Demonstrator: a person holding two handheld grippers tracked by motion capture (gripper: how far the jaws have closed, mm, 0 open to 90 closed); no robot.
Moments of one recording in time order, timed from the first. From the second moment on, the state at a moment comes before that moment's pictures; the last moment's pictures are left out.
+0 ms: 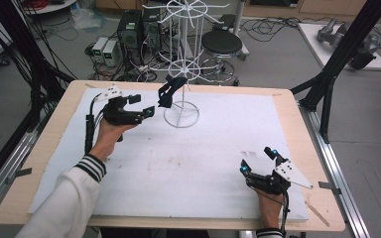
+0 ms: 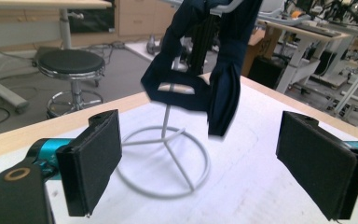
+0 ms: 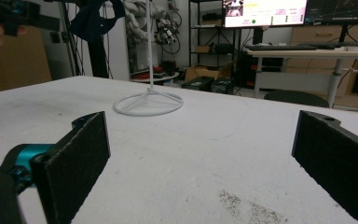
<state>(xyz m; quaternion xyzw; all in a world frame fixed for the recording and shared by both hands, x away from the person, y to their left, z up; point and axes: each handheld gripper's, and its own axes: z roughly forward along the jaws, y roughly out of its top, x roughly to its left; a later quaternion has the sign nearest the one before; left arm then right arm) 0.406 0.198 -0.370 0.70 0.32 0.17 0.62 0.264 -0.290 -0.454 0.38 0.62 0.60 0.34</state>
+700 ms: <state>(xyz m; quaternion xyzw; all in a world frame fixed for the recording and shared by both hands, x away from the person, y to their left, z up) 0.299 0.288 -0.444 0.66 0.30 0.24 0.65 0.263 -0.290 -0.454 0.38 0.61 0.60 0.34</state>
